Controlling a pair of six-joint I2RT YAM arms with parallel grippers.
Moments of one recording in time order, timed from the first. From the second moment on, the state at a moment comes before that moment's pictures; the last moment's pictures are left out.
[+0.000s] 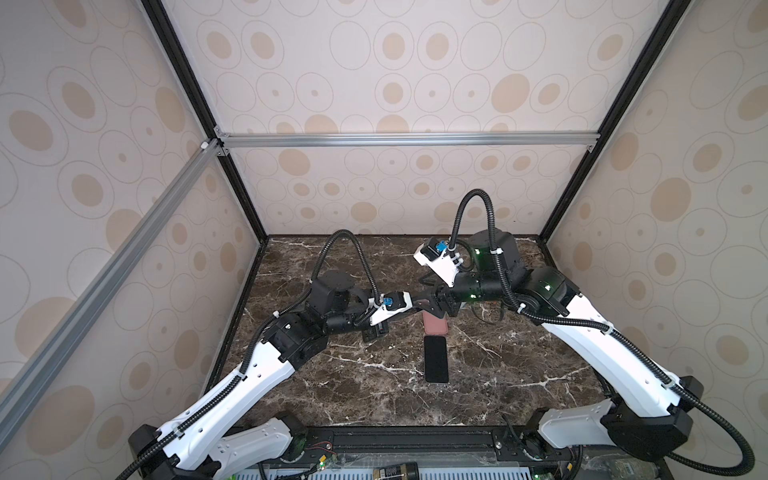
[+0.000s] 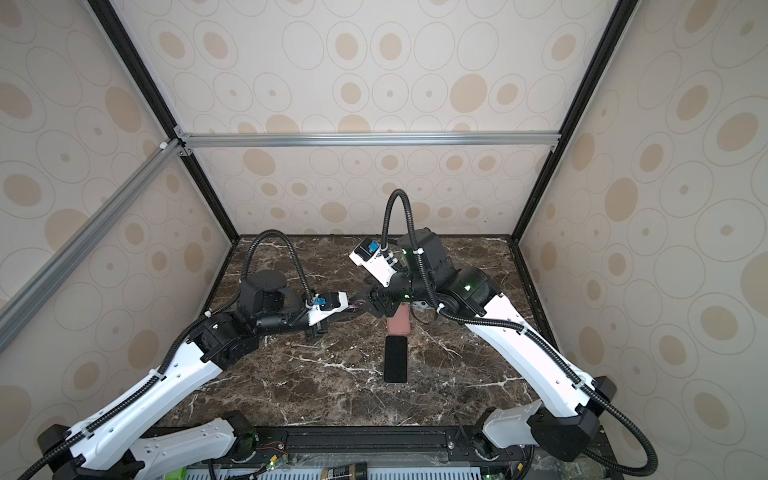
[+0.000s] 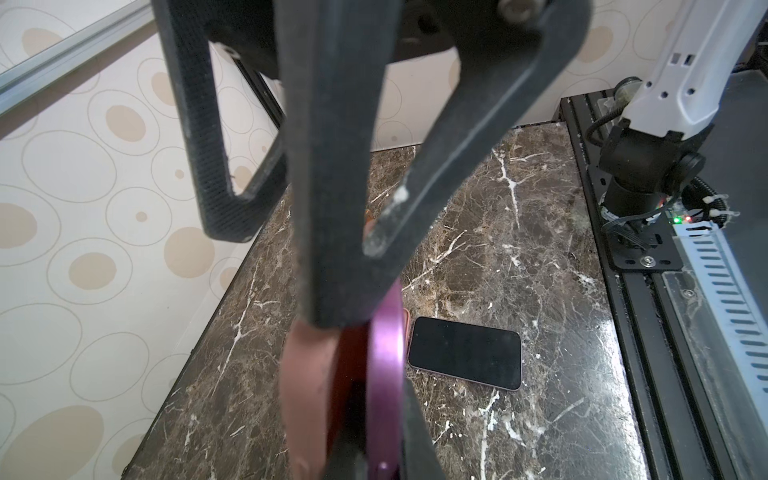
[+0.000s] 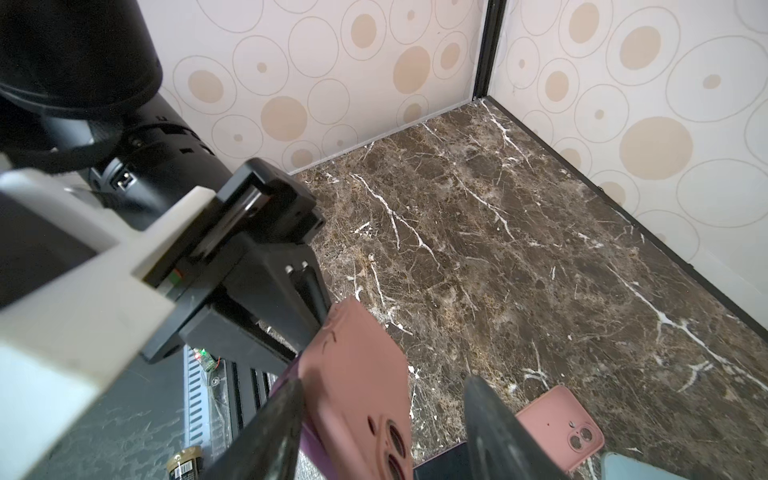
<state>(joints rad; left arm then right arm) -0.70 1.04 1.08 -0.47 0.44 0.58 0.76 1.35 1.61 -0.84 -0.39 -0.14</state>
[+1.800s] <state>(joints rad) -0.69 1.02 1.05 -0.48 0.50 0.62 0.76 1.38 1.65 -0.89 -0.45 -0.23</state>
